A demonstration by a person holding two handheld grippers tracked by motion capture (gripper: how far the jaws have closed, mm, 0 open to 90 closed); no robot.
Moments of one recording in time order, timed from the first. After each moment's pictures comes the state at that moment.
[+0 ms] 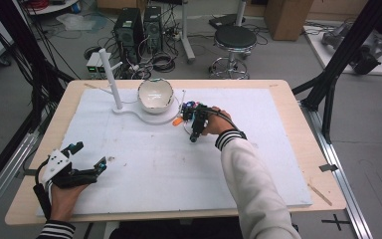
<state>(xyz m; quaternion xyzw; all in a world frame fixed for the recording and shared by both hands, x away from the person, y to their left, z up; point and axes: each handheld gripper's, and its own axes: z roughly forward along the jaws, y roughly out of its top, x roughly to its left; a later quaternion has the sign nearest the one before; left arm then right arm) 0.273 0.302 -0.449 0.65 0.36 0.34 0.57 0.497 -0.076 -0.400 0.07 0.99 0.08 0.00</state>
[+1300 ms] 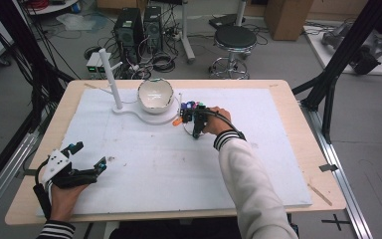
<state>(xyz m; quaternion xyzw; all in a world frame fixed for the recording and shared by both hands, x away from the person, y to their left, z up) 0.273 0.302 -0.449 0.65 0.36 0.34 0.57 0.497 -0.071 -0.403 0.04 1.00 0.03 0.01</state>
